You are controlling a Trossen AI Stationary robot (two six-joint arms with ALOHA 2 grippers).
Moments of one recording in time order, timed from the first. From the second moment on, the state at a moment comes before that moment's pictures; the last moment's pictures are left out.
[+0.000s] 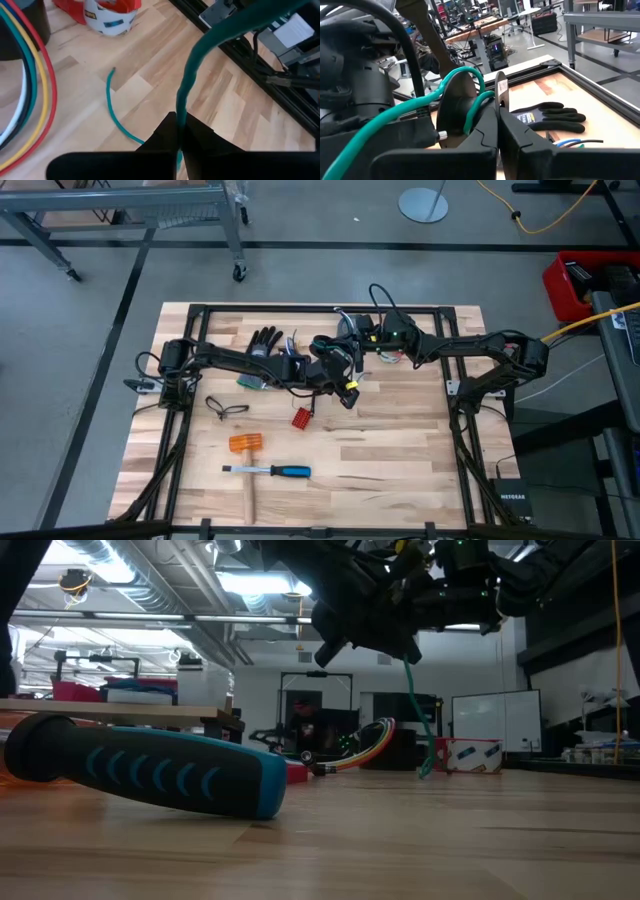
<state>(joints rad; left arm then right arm) -0.02 1.93 1.49 -0.20 -0.21 -0.73 -0.40 1.45 0.73 0.64 -0.37 0.26</state>
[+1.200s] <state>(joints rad) -0.07 1.63 1.49 -0.44 -0.43 -0.71 -0.41 1.44 0.73 0.52 -0.44 0.23</state>
